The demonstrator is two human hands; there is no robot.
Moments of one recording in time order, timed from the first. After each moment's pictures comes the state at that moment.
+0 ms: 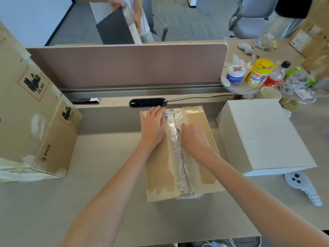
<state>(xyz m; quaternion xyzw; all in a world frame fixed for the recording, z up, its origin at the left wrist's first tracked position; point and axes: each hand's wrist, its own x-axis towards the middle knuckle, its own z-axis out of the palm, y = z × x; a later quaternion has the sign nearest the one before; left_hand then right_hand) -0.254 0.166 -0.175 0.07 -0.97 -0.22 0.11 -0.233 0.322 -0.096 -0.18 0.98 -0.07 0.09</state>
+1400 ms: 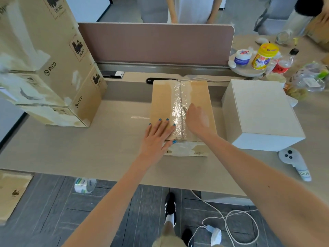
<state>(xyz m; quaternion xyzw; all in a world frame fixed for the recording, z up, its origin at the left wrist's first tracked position) -0.025 0.231 -0.196 0.00 -0.99 -0.05 0.10 -0.152 0.370 -0.113 -0.14 0.97 -0.20 0.07</state>
